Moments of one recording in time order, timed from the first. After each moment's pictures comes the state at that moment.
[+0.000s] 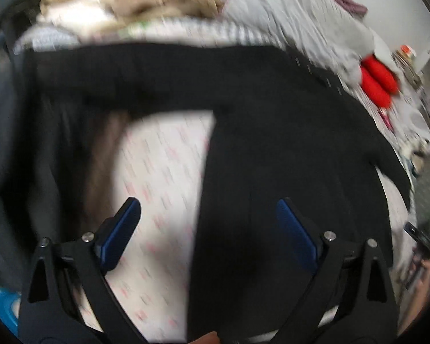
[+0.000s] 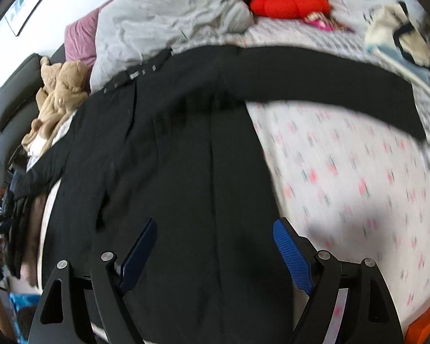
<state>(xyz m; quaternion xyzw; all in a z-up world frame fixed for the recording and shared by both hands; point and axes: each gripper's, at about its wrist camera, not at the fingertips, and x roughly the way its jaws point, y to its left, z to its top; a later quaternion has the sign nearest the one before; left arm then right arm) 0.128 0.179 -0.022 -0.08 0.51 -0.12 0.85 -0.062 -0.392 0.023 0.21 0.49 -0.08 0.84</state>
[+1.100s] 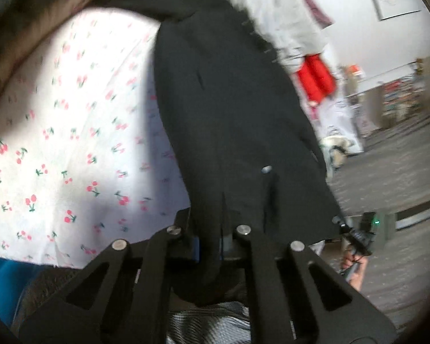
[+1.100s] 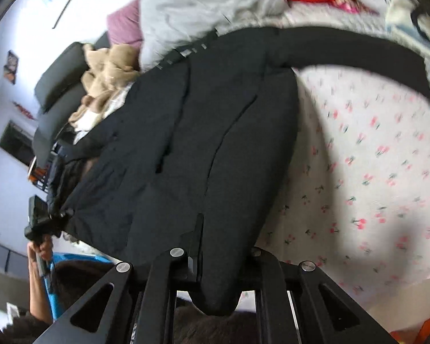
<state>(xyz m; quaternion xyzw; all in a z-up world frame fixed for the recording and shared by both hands) 0.020 0.191 -0.052 -0.27 0.54 -0.28 0.75 -0.153 -0.366 0.072 0.24 0.49 0.04 0.84</state>
